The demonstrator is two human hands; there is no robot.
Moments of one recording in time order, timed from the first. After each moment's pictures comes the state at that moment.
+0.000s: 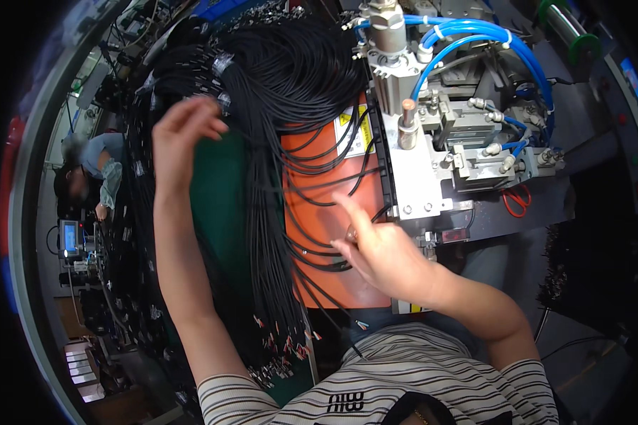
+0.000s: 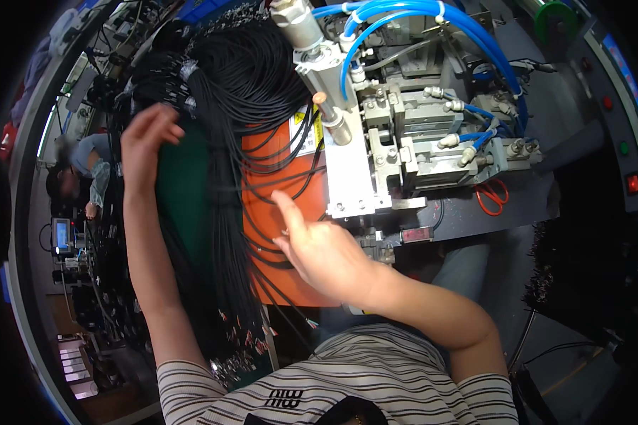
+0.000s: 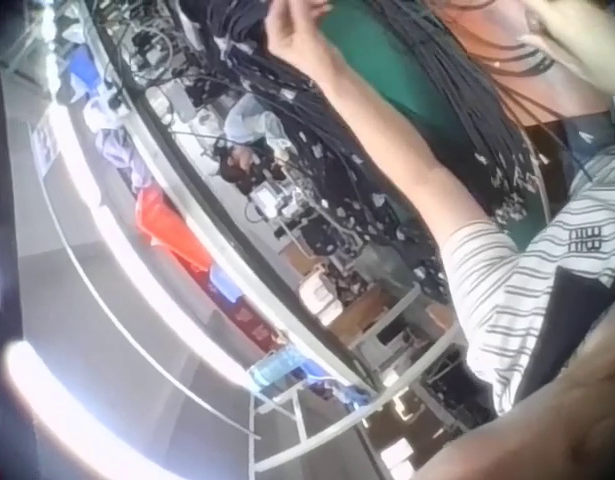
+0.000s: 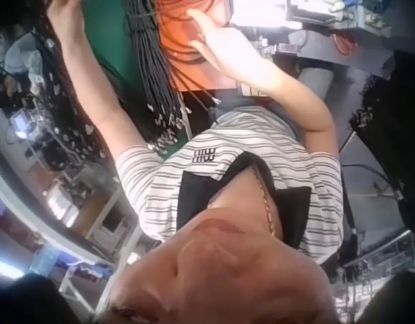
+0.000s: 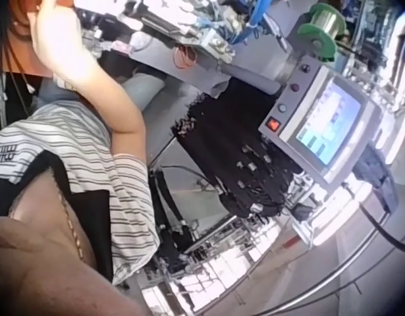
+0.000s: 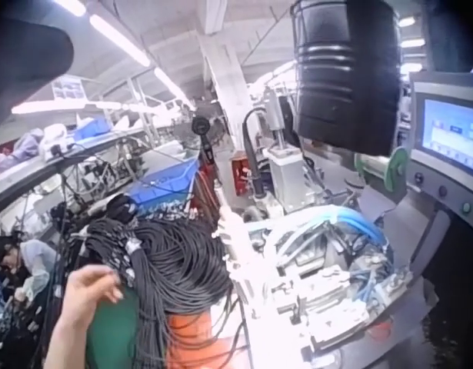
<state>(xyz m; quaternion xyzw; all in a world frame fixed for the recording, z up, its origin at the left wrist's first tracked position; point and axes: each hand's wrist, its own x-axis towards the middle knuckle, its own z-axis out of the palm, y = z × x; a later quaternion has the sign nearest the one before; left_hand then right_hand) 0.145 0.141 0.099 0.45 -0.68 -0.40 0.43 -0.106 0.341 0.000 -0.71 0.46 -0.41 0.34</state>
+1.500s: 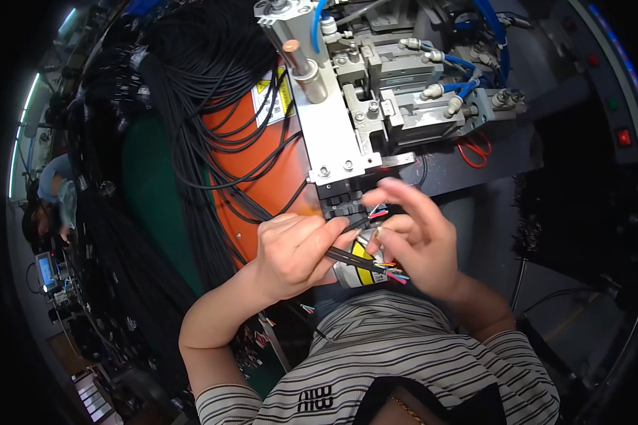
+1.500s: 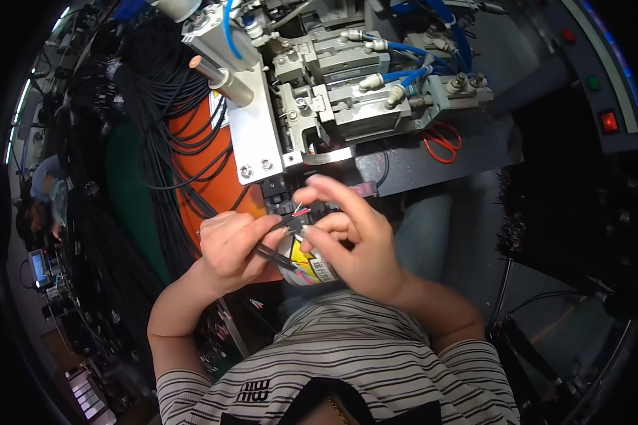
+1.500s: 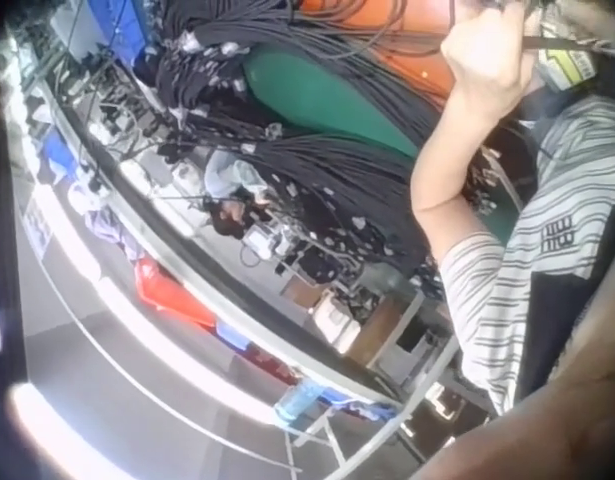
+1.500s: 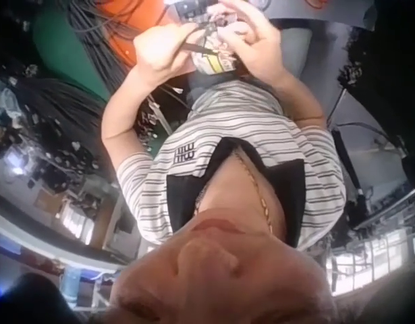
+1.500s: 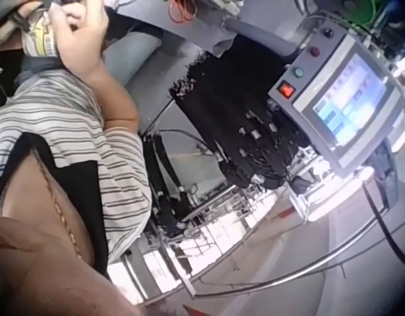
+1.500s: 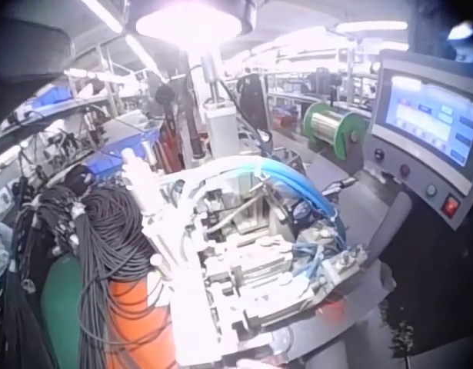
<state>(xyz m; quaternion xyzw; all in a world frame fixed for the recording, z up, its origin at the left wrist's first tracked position) 0.015 0.325 0.010 0.17 -0.92 -0.19 0.29 -0.174 0.422 -0.004 -0.37 0.44 -0.59 0.56</state>
